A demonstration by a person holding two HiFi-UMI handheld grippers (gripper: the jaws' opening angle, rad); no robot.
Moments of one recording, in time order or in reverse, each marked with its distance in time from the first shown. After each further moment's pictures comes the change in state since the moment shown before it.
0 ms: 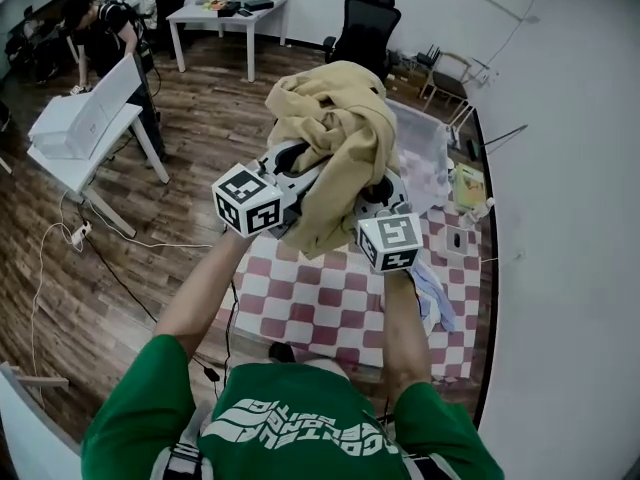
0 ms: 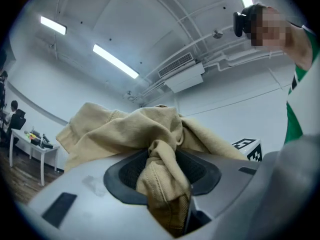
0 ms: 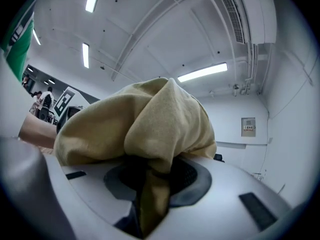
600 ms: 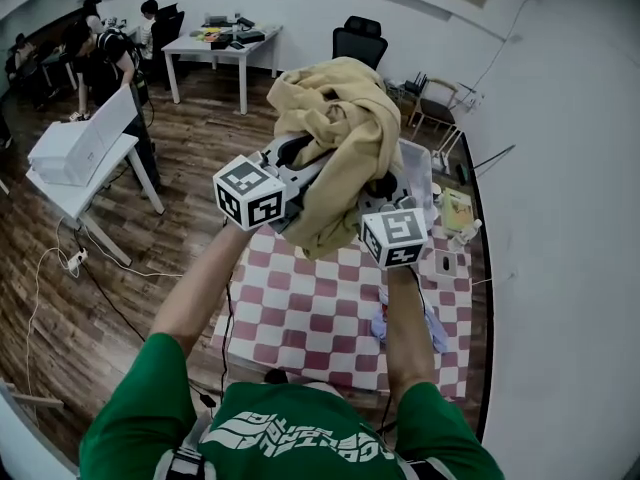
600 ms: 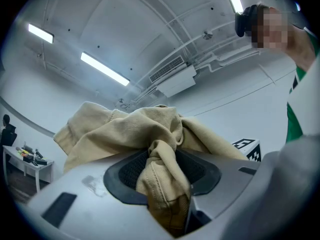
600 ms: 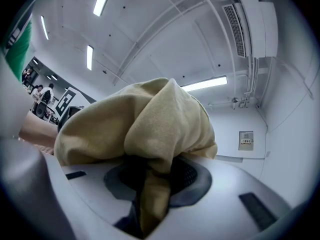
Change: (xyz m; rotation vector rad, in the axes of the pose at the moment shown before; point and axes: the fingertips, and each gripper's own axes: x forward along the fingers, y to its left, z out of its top) left arm 0.048 -0.004 0.068 0.105 -0.053 -0.056; right arm 0.005 -0.051 0.065 -0.067 -0.102 -0.038
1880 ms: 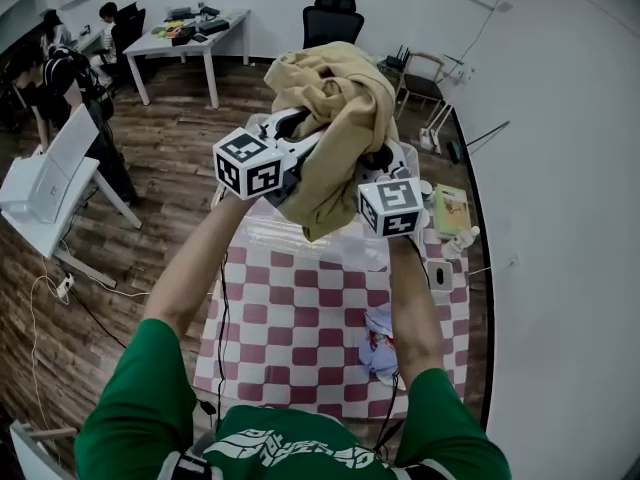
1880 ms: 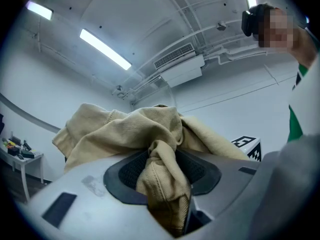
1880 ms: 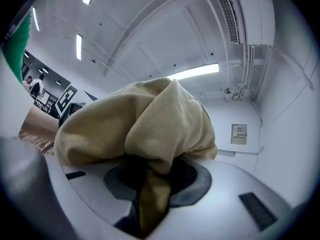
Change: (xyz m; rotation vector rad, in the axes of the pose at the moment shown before) left arm 0.172 0.137 -0.083 -0.041 0.066 -0.072; right arm 0.119 -0.168 -0.103 0.002 0.071 -0.068
